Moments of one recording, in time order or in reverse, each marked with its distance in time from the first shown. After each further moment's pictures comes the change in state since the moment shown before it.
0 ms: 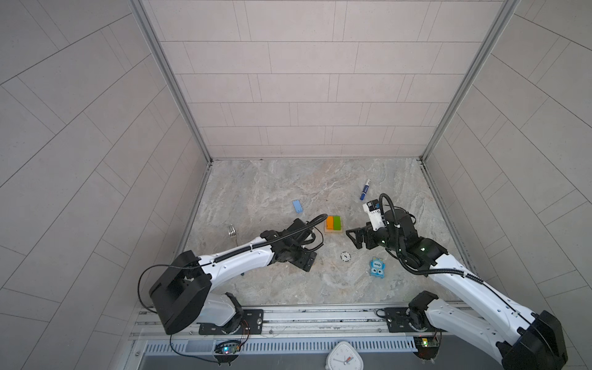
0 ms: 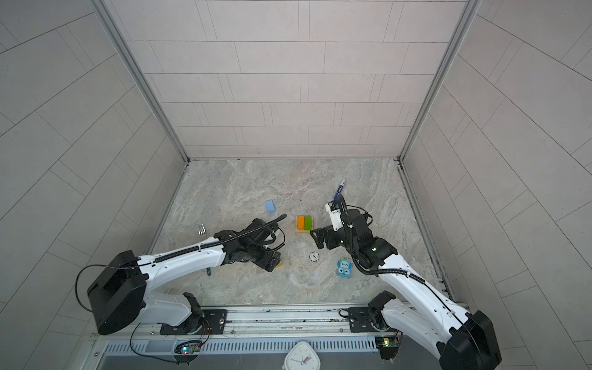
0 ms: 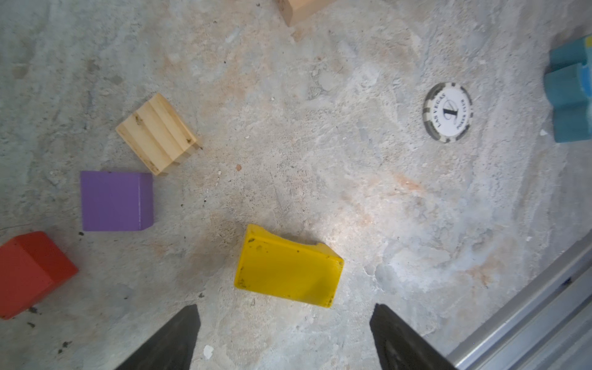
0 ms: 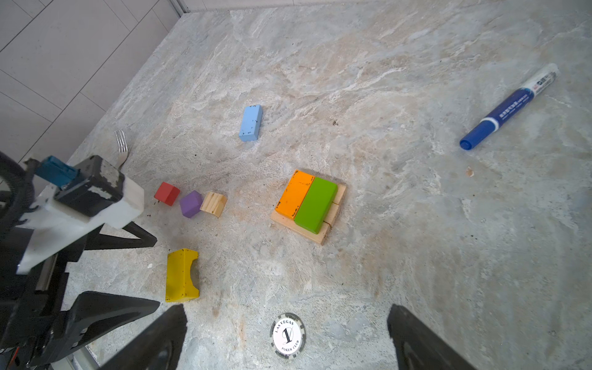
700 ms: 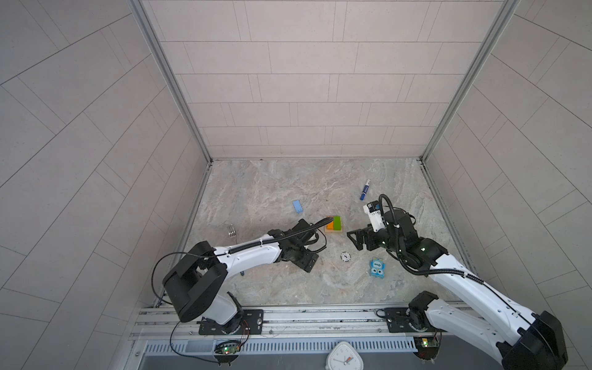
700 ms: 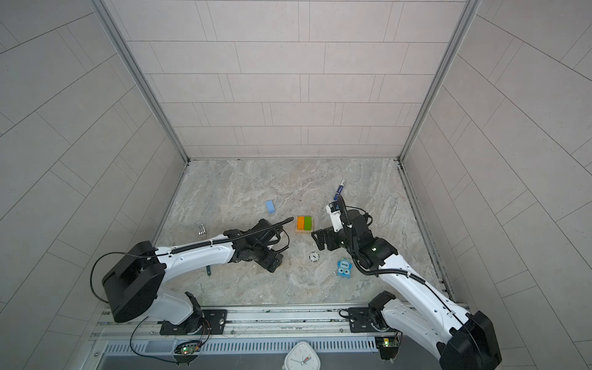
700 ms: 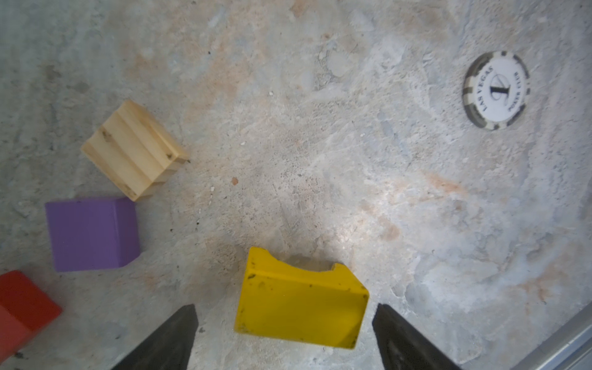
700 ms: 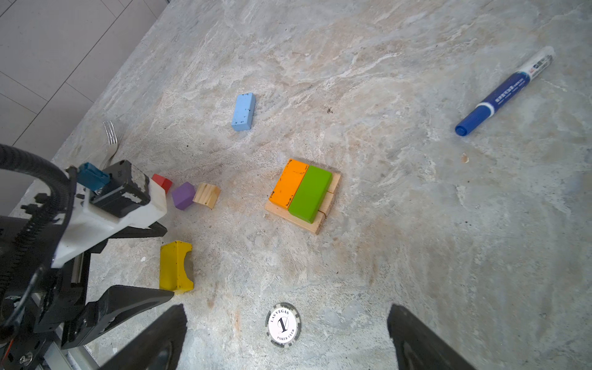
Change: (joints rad) left arm -0.004 0.098 0.014 0.041 -0.005 0.072; right arm 0.000 -0.001 0.002 -0.037 0.013 0.000
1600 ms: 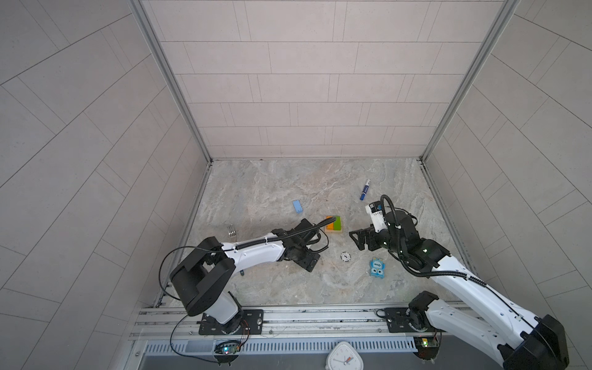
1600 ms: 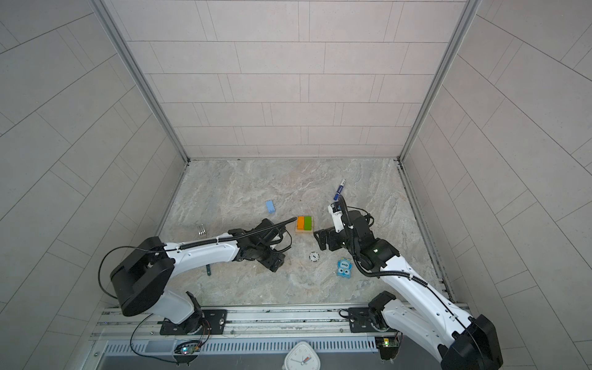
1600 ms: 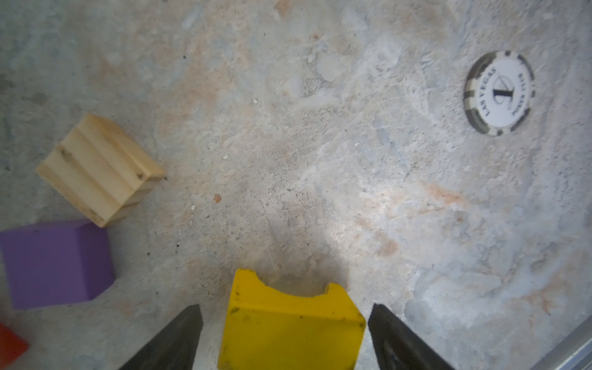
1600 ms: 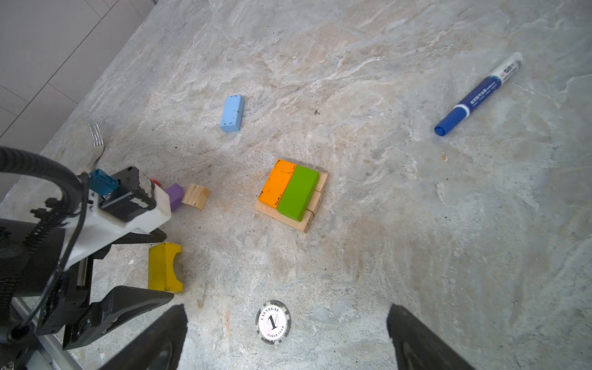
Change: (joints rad) left arm 0.000 0.051 0.014 0.032 0.025 0.008; right arm 0.000 -0.022 0.000 -0.026 0.044 -0.004
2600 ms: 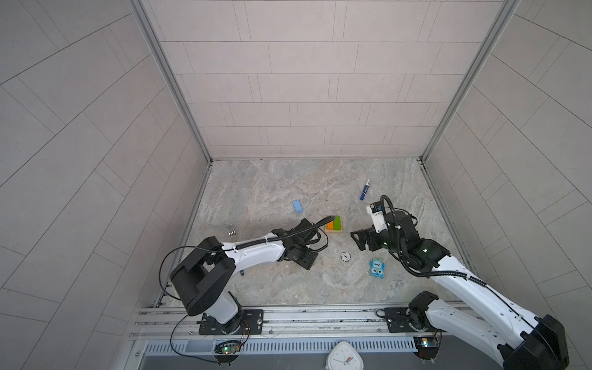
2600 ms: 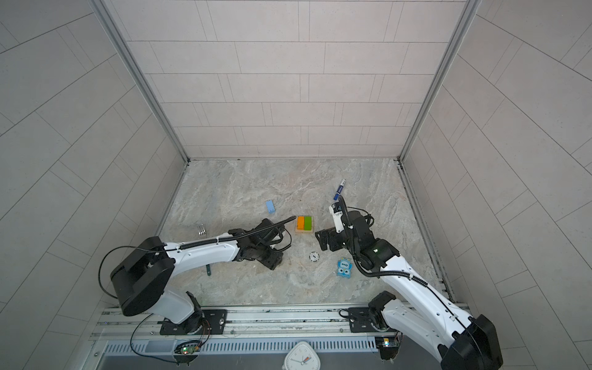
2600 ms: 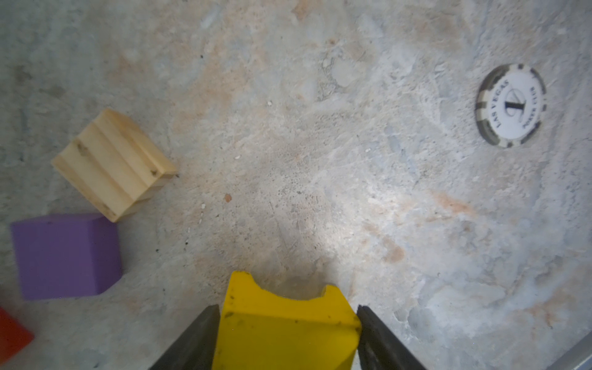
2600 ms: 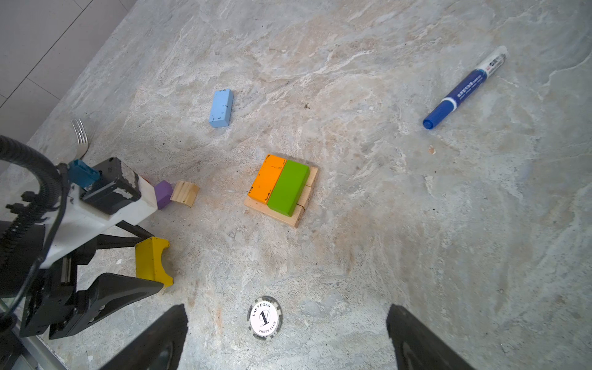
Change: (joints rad) left arm 0.000 0.001 0.000 -0.001 -0.031 -0.043; right arm 0.000 0.000 0.001 -0.022 0.026 -0.001
